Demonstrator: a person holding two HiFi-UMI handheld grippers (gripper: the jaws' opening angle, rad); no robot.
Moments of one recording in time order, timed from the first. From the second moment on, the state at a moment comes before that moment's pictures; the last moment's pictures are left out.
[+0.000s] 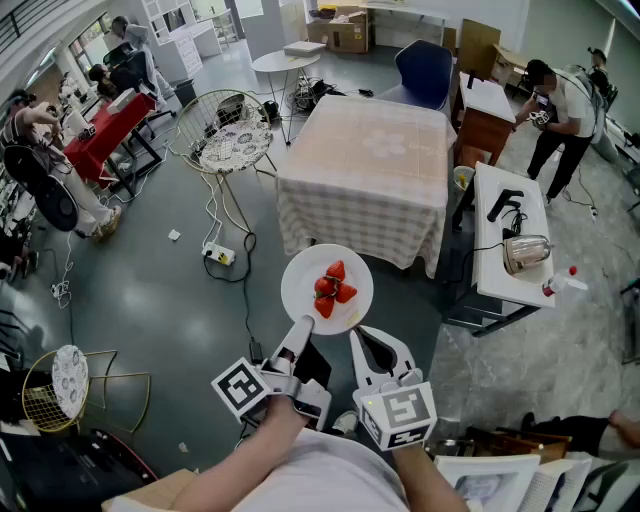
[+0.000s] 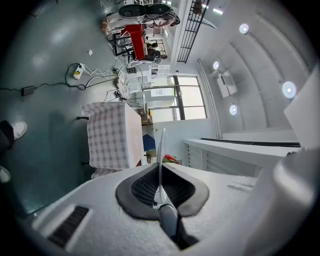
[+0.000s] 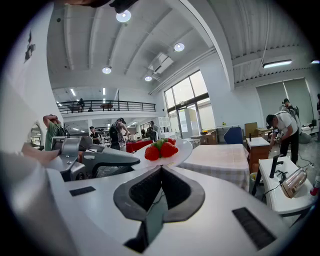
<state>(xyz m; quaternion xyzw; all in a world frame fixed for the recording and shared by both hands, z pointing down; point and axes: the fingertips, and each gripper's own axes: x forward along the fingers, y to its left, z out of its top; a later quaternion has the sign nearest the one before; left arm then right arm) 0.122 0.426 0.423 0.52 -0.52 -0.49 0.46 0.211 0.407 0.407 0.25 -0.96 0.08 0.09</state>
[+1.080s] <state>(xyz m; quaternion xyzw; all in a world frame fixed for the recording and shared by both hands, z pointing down) -0.035 0.280 0.445 0.51 -0.49 -0.50 0.50 0.052 0.267 0.423 0.27 -0.95 0.09 0.14</state>
